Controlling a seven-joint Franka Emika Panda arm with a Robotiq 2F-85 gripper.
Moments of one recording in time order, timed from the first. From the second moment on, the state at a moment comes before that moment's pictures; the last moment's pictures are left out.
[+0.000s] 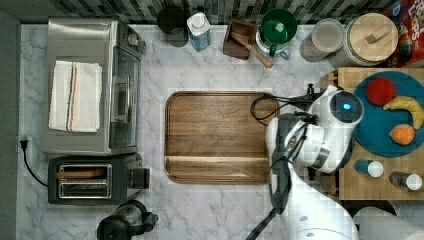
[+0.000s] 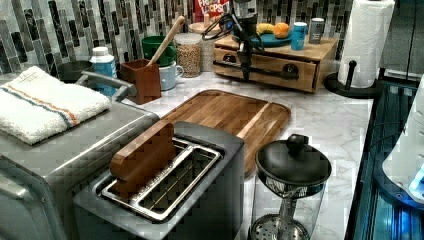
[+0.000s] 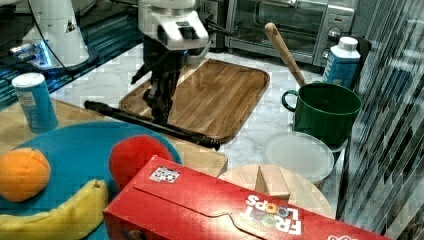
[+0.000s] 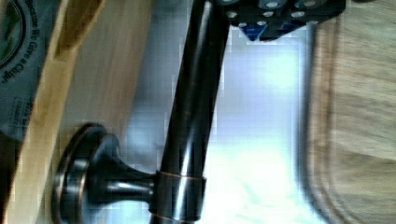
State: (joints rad) arm -0.38 0.36 -0.05 -2.07 -0.08 0.80 -1.33
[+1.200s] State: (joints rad) arm -0.42 0.38 -0.04 -2.03 -0.08 0.78 -1.33
